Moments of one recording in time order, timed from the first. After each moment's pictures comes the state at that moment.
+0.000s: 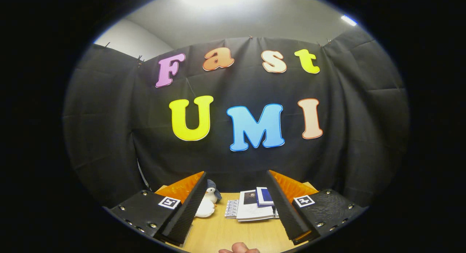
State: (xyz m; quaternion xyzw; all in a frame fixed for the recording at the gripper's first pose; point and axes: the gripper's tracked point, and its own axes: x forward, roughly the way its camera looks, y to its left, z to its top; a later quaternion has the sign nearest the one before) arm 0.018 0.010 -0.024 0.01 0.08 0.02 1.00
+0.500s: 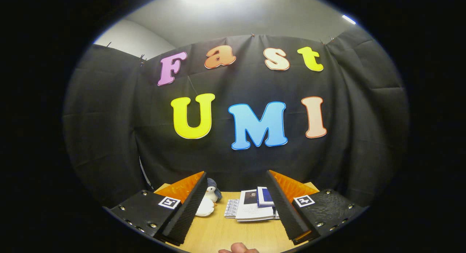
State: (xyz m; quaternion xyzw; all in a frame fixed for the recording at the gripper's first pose) arm 0.030 0.002 -0.026 0.01 0.08 0.03 1.00
